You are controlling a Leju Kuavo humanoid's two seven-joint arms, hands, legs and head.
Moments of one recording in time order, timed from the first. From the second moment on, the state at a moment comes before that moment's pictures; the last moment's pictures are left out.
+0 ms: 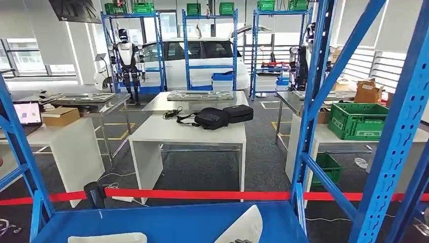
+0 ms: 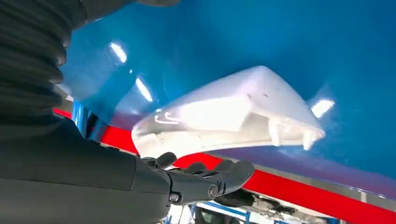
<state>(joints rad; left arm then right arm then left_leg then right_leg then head) -0.14 -0.18 0.99 -0.20 -1.11 0.09 -0.42 -0.77 0.01 0.74 -0.38 1.13 0.10 -0.41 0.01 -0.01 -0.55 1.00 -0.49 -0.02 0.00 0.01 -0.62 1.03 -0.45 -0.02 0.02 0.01</state>
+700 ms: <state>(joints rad) -0.14 -0.18 0.97 -0.20 -1.11 0.17 -0.53 -0.76 -0.02 0.74 -0.37 1.10 0.07 -0.40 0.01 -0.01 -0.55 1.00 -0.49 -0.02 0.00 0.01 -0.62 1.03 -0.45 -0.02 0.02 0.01</state>
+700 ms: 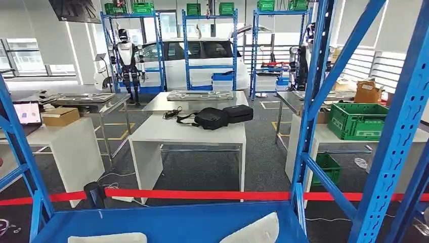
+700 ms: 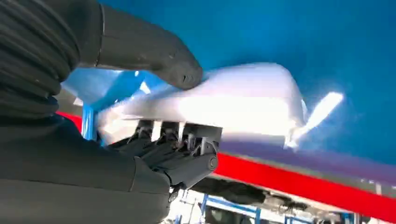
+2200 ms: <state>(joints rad) -0.14 -0.17 0.96 -0.20 -1.09 0.21 -0.48 -0.90 -0.05 0.66 -0.54 1.05 -0.10 -0.36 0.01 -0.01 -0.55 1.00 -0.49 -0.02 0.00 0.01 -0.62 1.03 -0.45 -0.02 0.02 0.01</state>
